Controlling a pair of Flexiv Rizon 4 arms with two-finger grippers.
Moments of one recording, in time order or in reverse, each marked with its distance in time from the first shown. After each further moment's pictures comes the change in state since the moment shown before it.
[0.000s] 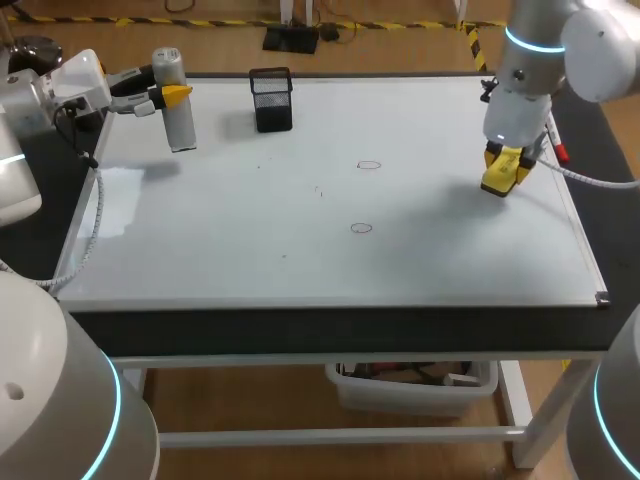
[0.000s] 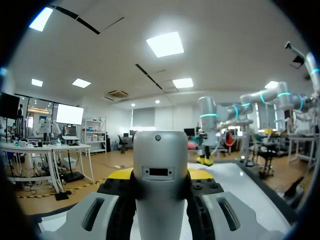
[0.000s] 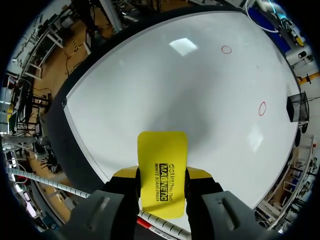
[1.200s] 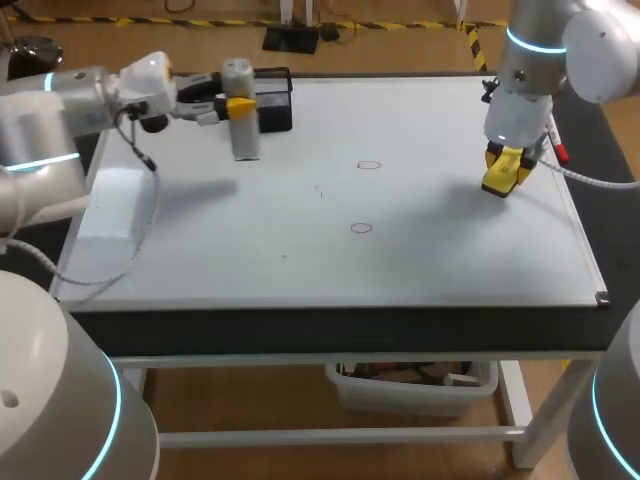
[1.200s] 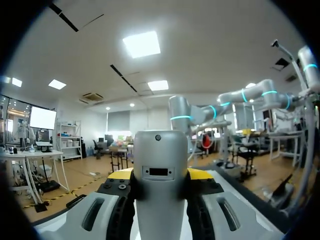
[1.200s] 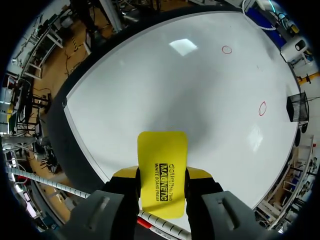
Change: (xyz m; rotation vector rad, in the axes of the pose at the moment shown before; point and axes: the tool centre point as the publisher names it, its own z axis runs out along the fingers) left arm 0.101 -0.009 0.105 0.038 0.239 0.012; right arm 0.001 0.000 0.000 0.000 -0.003 0.000
